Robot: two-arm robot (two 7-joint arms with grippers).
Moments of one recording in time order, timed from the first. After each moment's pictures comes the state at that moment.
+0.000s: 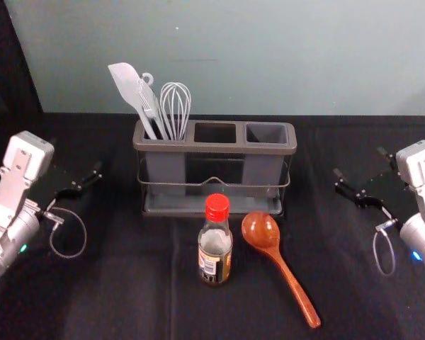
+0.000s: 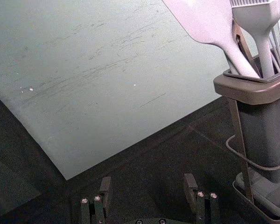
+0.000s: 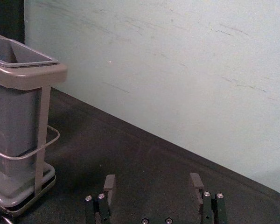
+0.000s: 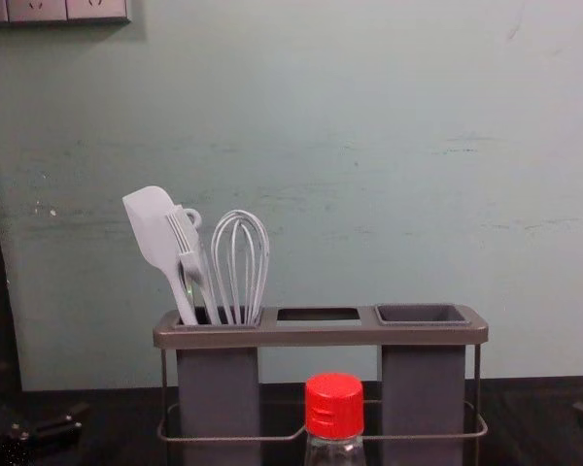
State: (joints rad) left arm -0.20 0.60 0.45 -1.41 -0.25 -0.12 0.03; right arm 0.20 0.60 -0.45 -1.41 0.25 -0.12 -0.03
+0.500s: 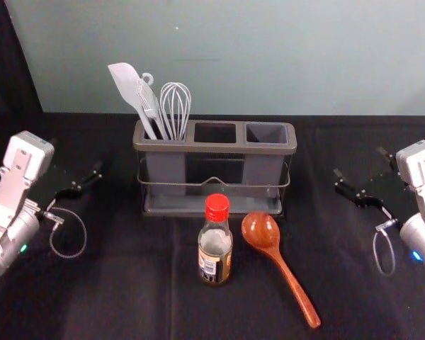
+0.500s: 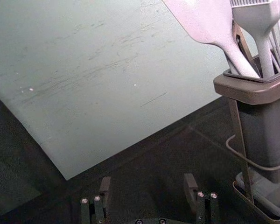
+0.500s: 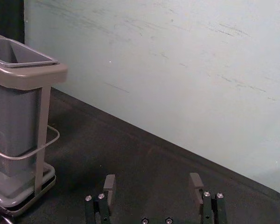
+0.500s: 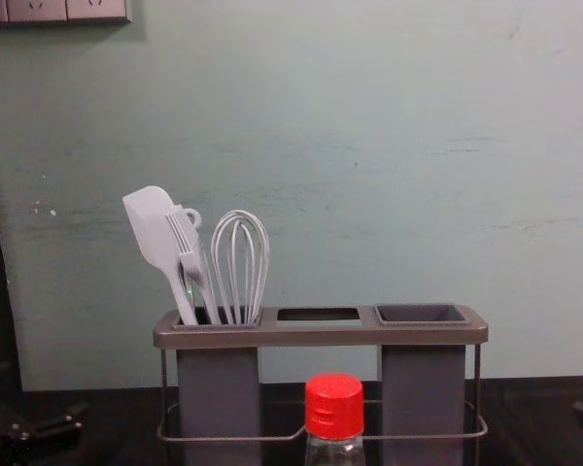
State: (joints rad) left arm -0.20 0.60 0.45 -1.41 -0.25 -0.12 0.03; right arm 0.20 0.60 -0.45 -1.41 0.25 -0.12 -0.03
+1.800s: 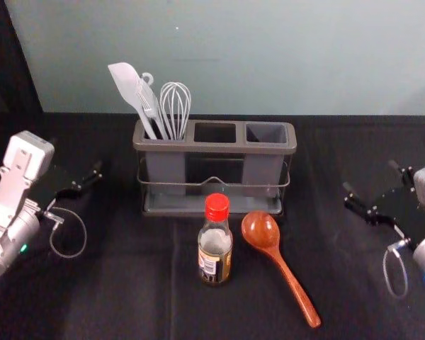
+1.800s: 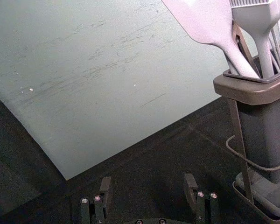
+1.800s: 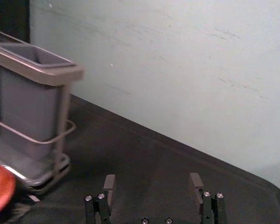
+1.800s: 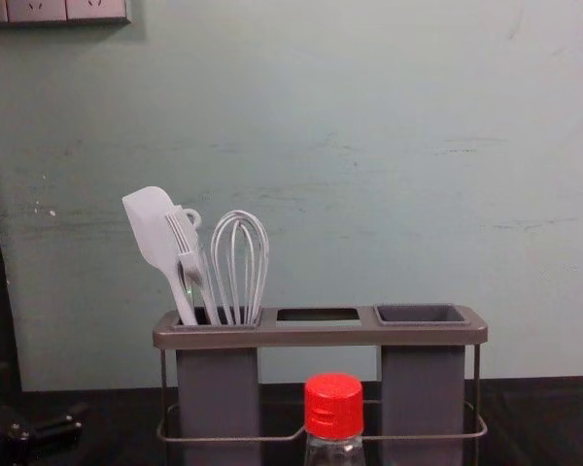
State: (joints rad) left arm -0.20 0.60 0.45 -1.41 -0.25 -0.12 0.03; right arm 0.06 0.64 -0.38 -1.54 0.25 -0.13 -0.05
